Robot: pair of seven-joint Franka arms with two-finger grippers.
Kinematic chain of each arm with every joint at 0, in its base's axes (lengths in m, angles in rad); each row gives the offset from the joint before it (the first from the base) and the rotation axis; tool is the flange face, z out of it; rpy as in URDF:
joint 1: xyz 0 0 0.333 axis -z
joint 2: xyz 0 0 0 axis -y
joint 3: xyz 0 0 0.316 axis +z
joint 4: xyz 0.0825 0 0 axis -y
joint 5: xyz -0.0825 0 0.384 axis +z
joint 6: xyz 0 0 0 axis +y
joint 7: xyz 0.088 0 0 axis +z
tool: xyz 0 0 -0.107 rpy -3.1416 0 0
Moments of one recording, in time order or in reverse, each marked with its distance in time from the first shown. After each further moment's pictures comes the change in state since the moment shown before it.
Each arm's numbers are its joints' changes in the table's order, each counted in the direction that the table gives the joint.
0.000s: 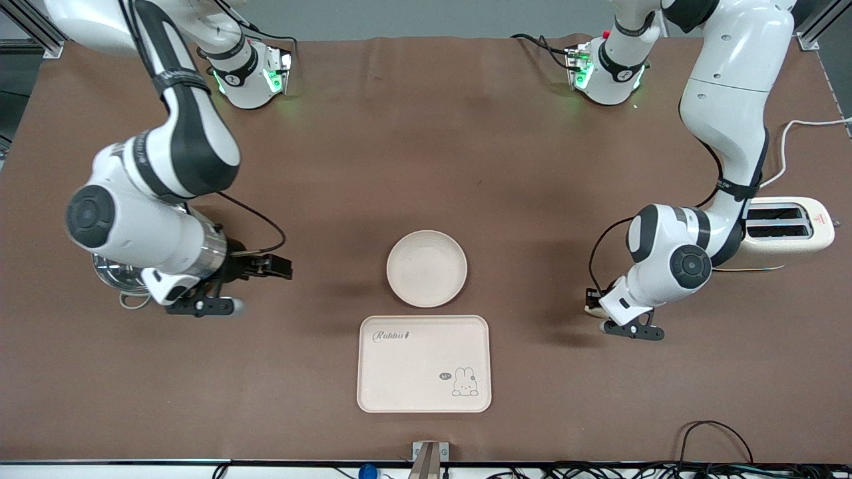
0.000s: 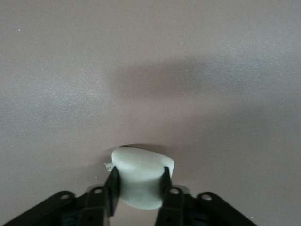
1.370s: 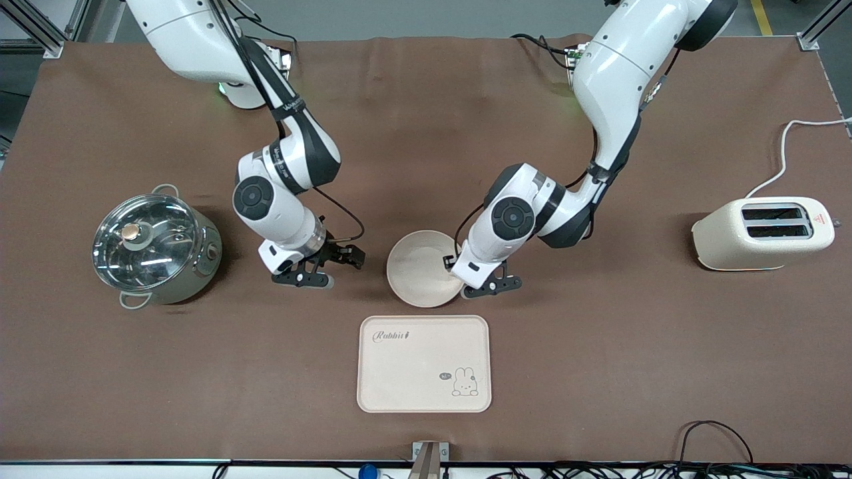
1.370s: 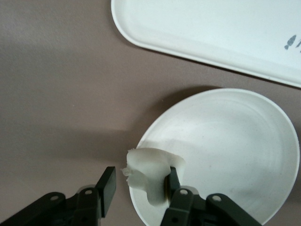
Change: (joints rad) left arm 0.352 -0.067 -0.140 0.192 -0.001 0.115 0.827; right arm -0.198 -0.024 -0.002 -0.424 0.000 -0.566 -0.190
